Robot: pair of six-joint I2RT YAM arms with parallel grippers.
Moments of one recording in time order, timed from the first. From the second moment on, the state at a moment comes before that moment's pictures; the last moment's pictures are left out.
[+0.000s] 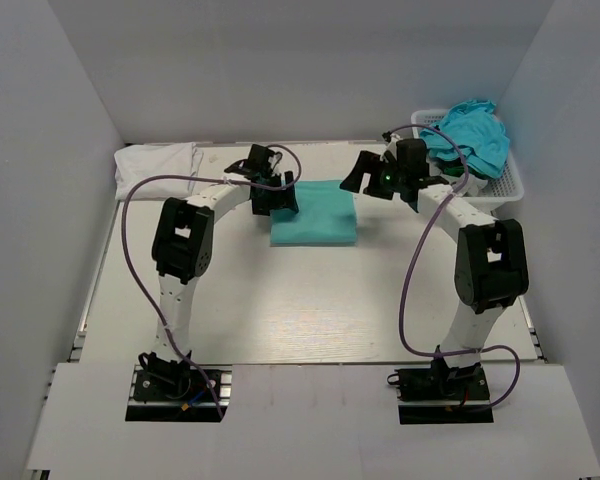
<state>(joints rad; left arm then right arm) -0.38 2.23 1.73 -0.47 0.19 -0.42 0.24 1.82 1.34 -0.10 -0.43 0.41</state>
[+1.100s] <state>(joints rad) -0.25 1.91 1.75 -0.37 -0.34 0.29 0.24 1.30 0.88 -0.06 -0.06 0.36</state>
